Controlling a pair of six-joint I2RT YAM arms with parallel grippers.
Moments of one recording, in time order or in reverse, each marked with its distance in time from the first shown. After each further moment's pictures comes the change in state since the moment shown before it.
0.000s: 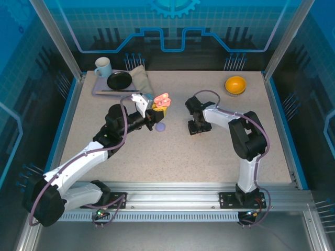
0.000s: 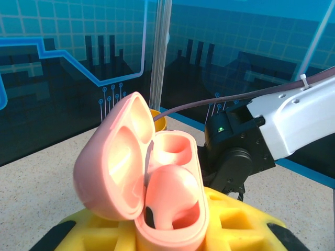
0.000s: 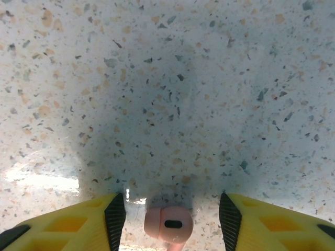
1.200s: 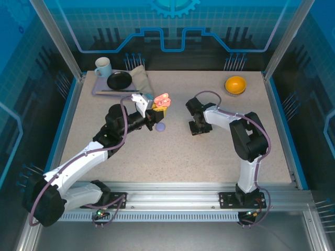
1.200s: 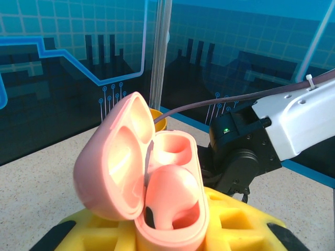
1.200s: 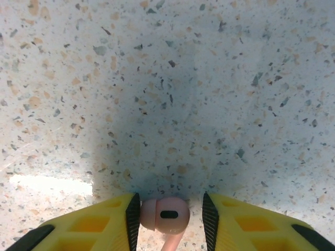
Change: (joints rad) left arm 0.000 0.000 0.000 -0.002 -0.001 0.000; right arm 0.001 -0.022 -0.034 0.016 0.001 0.031
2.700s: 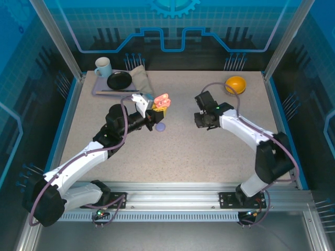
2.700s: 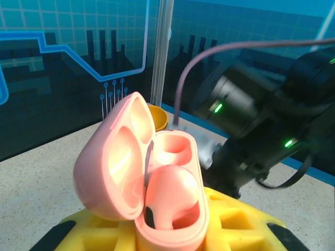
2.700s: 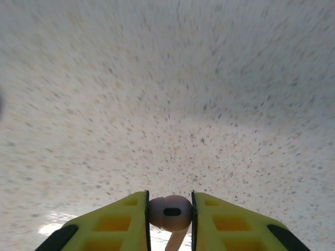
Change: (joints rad) left arm 0.000 0.000 0.000 -0.021 -0.004 0.000; right arm -0.002 -0.382 -0.081 0.031 0.010 0.034
